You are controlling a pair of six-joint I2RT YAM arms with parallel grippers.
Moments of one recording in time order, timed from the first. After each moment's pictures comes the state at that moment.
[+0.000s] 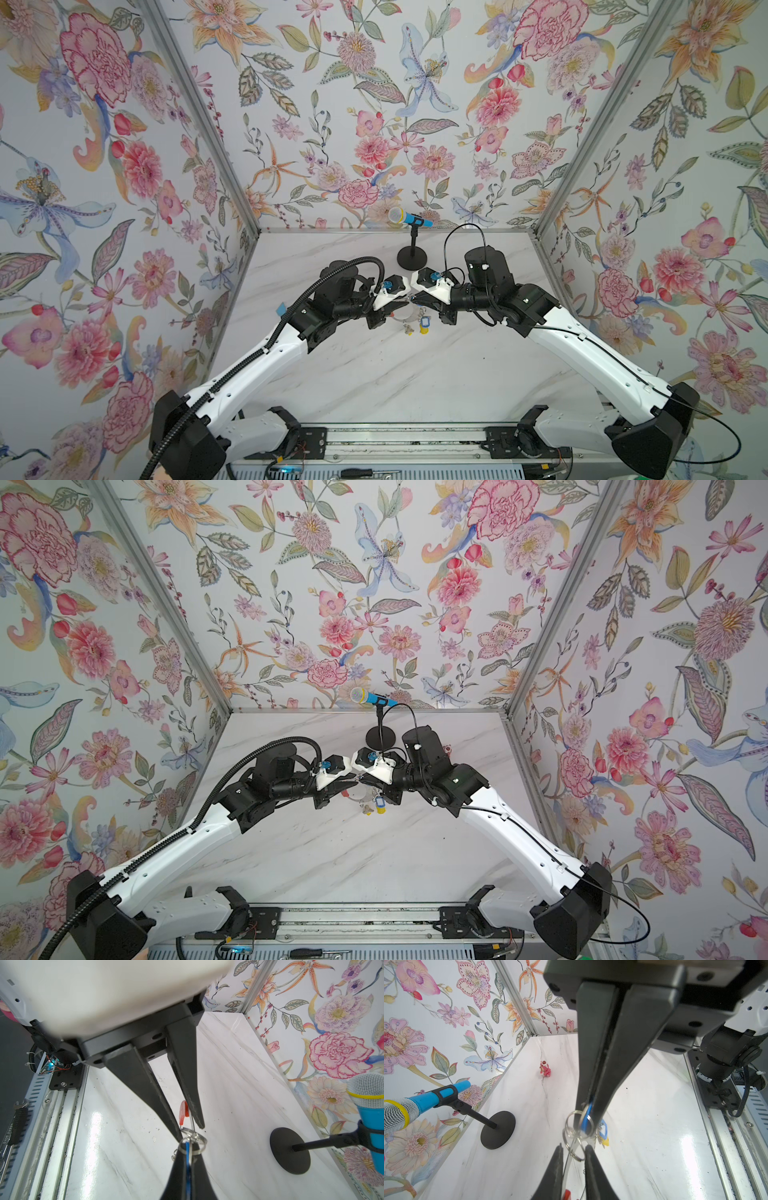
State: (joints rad) left arm -0.65 1.20 1.03 -0.25 0.51 0.49; right arm 0.69 1.26 1.25 -0.57 -0.50 -0.55
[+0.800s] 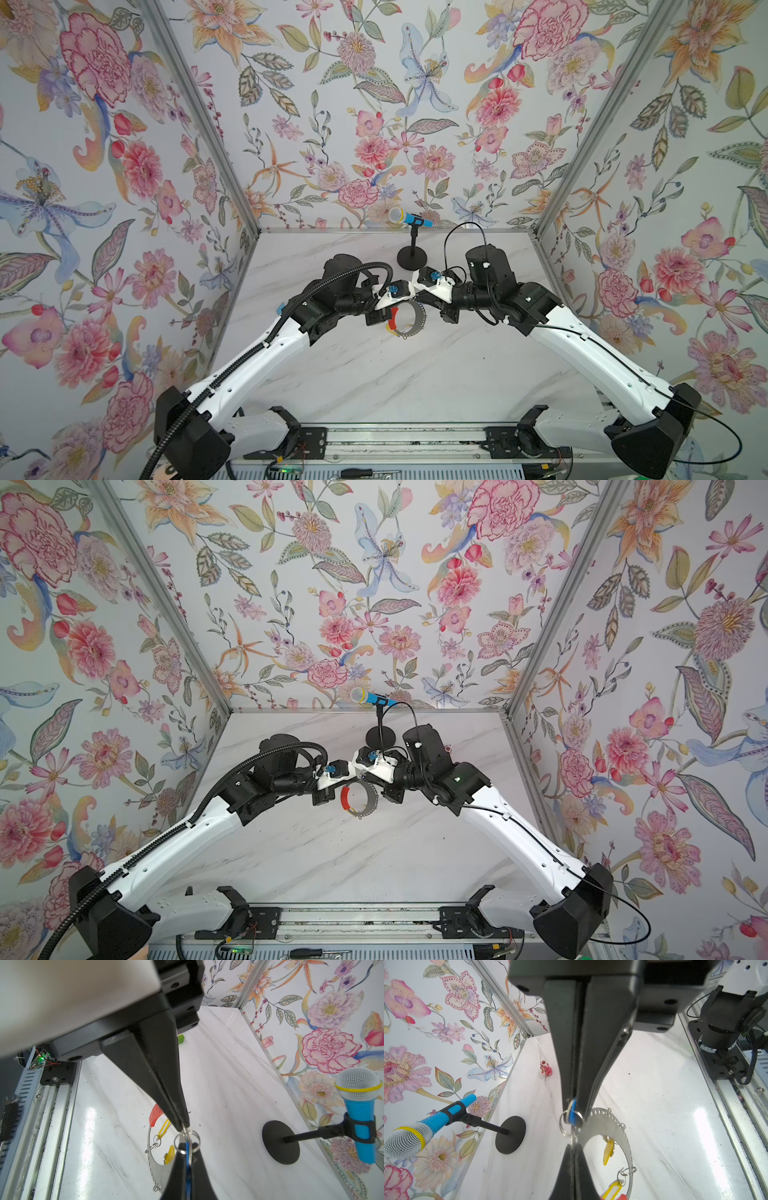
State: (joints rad) left arm -0.65 1.24 1.13 -0.39 0.51 0.72; right arm 0.68 1.26 1.28 -0.62 -0.46 -0.58
